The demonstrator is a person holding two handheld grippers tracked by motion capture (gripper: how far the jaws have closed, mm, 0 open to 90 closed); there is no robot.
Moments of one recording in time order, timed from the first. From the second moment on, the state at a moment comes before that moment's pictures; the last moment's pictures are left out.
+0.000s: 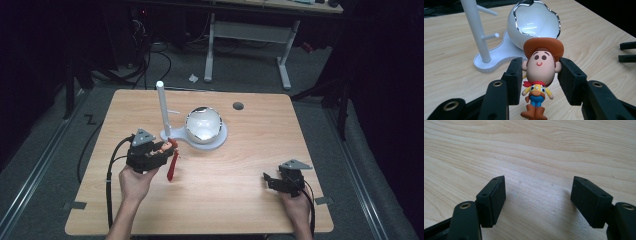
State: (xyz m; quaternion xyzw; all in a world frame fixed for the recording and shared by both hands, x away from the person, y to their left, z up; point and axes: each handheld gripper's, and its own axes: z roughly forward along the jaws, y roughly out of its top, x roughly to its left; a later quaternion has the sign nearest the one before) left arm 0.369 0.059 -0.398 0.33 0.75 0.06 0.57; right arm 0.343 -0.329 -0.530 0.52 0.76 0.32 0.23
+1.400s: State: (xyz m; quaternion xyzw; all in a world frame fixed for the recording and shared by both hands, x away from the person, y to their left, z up) left arm 0.399 0.023 -0.304 0.37 0.71 0.03 0.60; right arm 0.343 -0.329 -0.530 0.52 0.76 0.32 0.23
